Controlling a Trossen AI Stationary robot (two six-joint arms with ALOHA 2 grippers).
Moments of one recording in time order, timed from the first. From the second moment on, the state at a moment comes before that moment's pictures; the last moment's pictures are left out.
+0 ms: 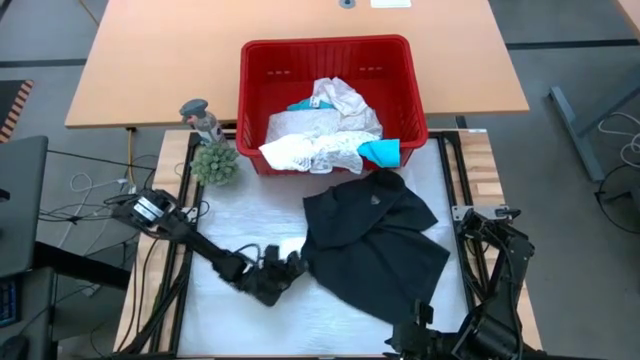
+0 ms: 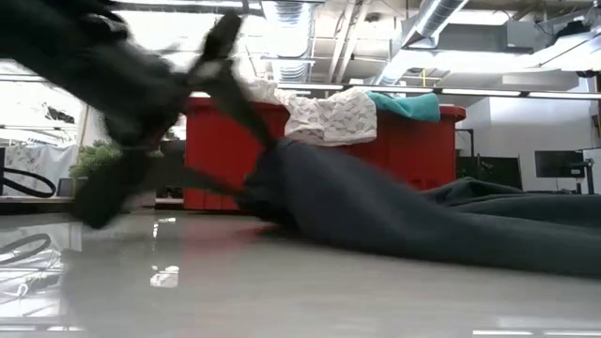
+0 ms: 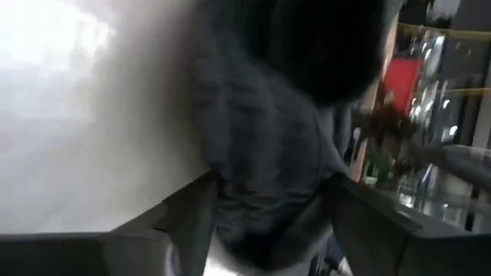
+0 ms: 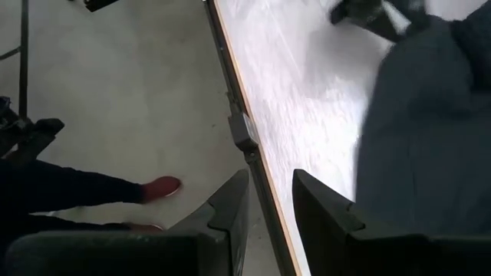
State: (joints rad) left arm -0.52 1.84 0.80 0.38 -0.82 -2.14; right arm 0.98 2.02 2.30 -1.35 0.54 1.20
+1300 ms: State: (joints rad) left arm -0.37 1.70 1.60 -0.97 -0.24 -1.10; right arm 0.90 2.02 2.14 -1.33 0.52 1.28
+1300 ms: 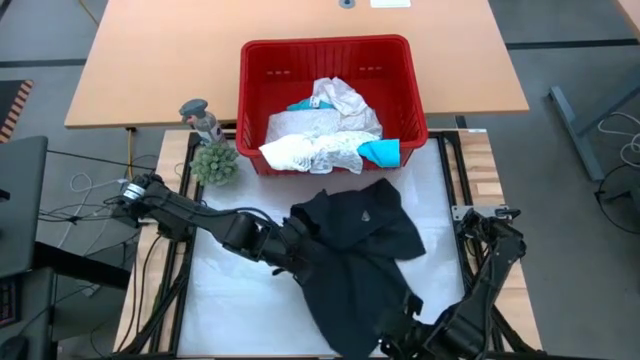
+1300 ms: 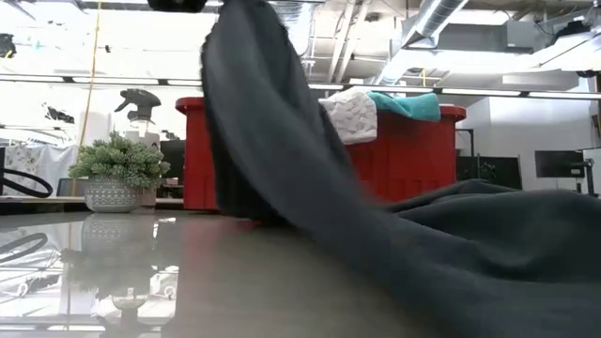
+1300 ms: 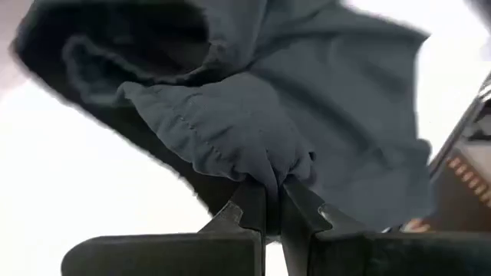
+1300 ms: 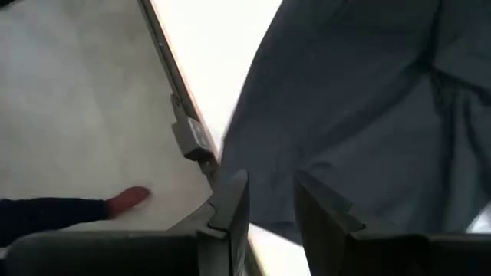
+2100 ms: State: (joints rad) left arm -0.44 1.70 1.23 -0.63 0.11 -1.18; right arm 0.78 2.02 1.49 -0.48 0.30 1.12
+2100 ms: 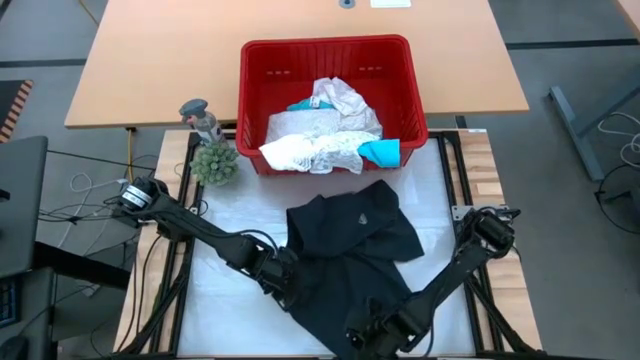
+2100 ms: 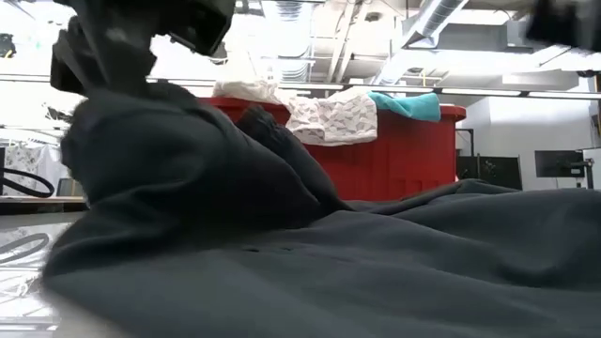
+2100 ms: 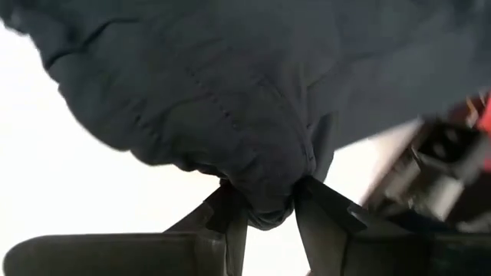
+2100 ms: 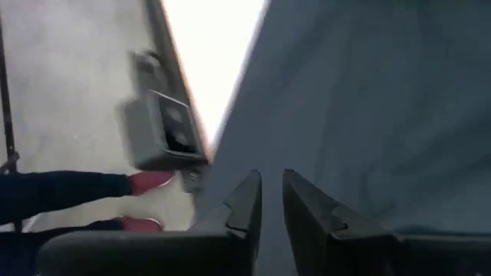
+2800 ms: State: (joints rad) left arm -0.49 1.70 1.25 -0.68 0.16 -0.79; right arm 0.86 2.01 1.30 -0.47 0.05 1.50
